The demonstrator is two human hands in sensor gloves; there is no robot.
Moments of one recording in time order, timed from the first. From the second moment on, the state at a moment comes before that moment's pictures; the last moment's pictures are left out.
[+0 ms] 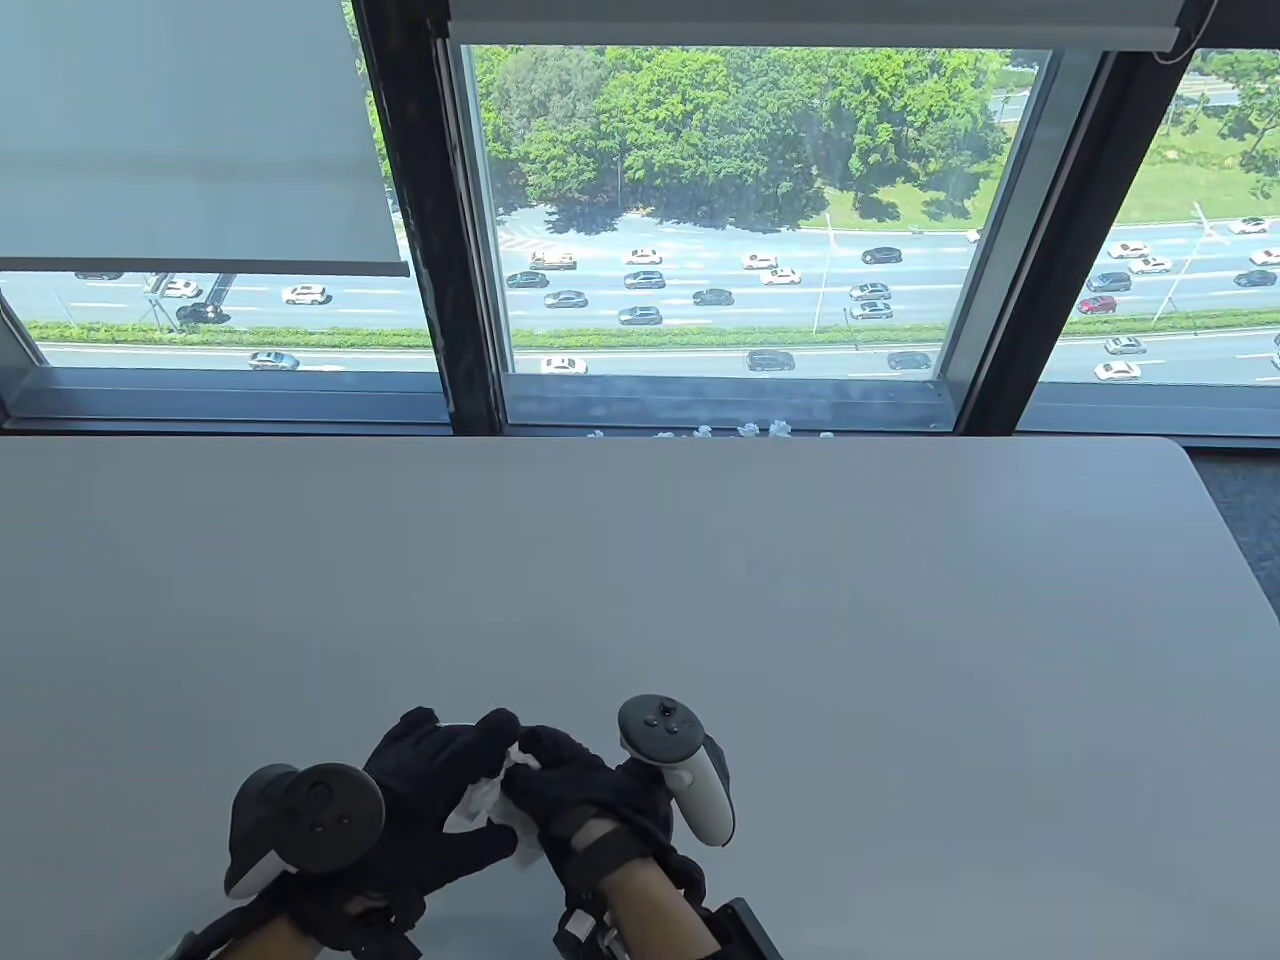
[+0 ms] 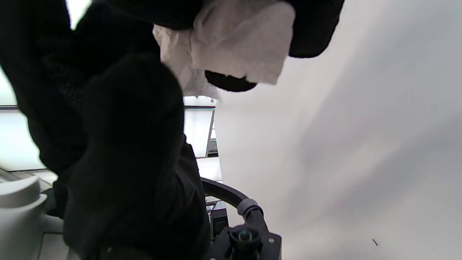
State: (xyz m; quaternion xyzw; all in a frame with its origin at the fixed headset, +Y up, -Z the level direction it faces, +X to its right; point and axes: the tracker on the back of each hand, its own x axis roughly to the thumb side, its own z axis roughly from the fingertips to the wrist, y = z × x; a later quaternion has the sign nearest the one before) left_hand -0.240 -0.674 -0.260 0.00 -0.27 0.30 0.91; right_hand -0.024 -0.728 -0.299 0.11 0.36 0.69 0.62
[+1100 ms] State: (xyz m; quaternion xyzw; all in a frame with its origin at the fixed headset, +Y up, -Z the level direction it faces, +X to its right) left_hand -0.231 -0.676 -0.256 -0.01 -0.26 0.21 0.94; right_hand -0.026 -0.730 -0.296 0.12 0.37 0.66 0.64
